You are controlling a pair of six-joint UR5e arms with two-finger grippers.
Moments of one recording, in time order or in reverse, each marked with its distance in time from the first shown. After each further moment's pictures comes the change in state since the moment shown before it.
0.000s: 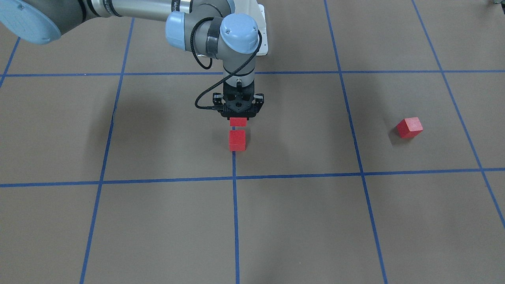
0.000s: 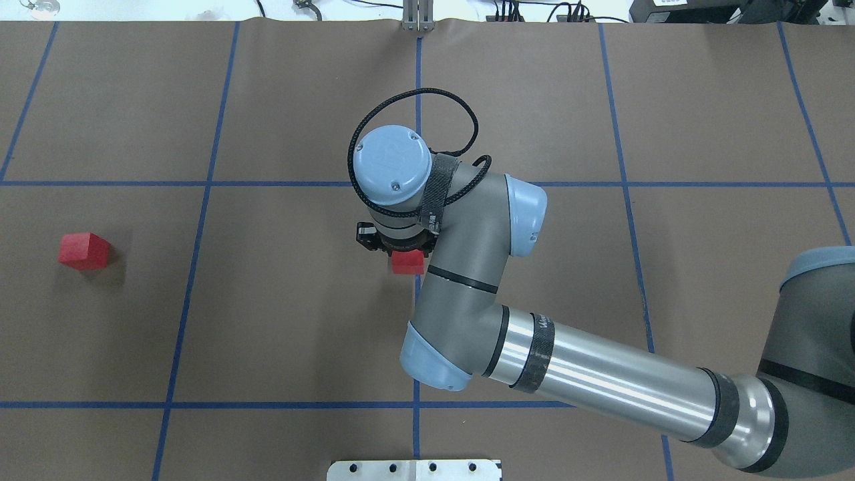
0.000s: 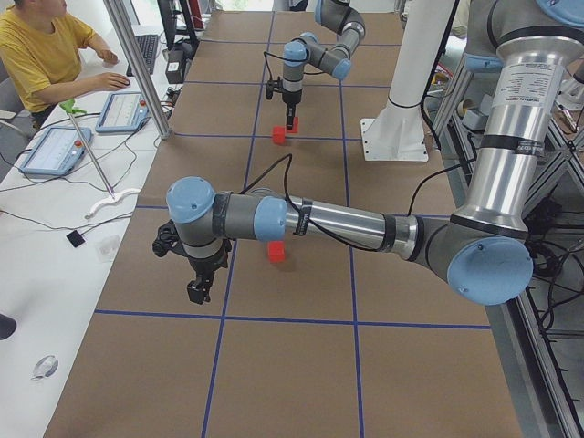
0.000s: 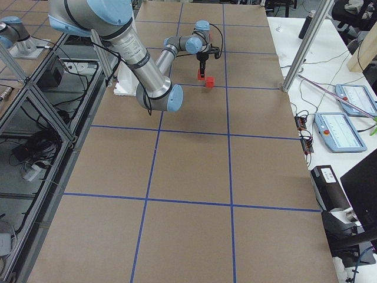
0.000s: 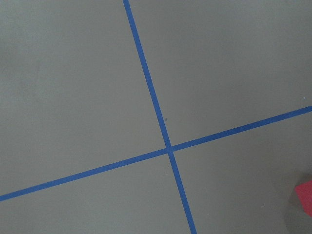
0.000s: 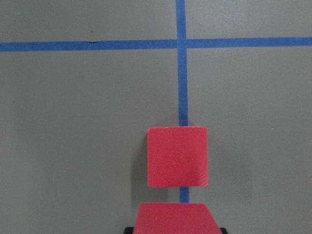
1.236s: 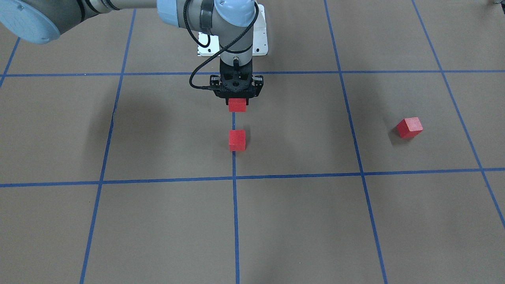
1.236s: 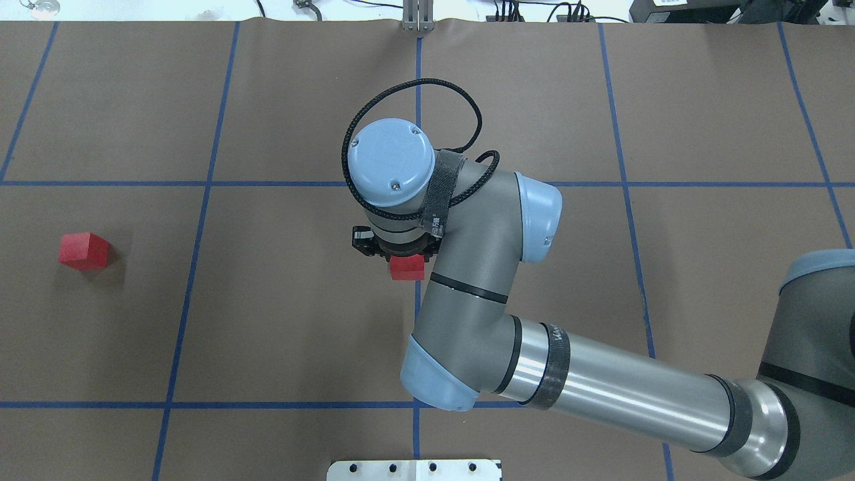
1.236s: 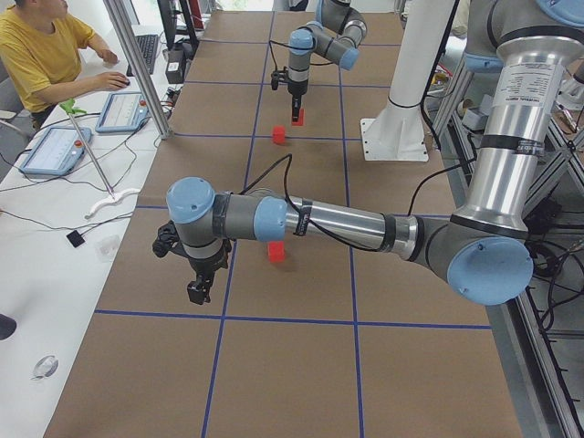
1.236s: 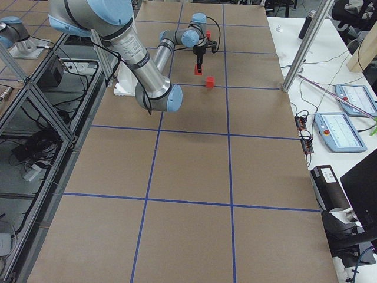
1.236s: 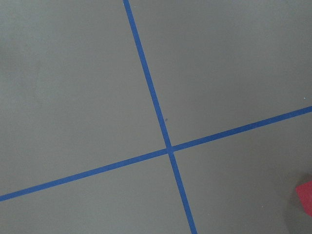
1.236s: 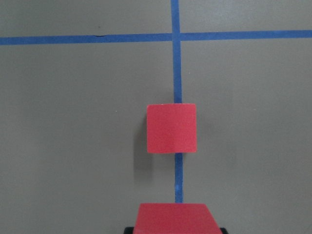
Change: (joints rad) left arm -0.001 0.001 0.002 0.000 0.001 0.001; right arm -0.006 -0.002 0.110 -0.104 0.001 -0.025
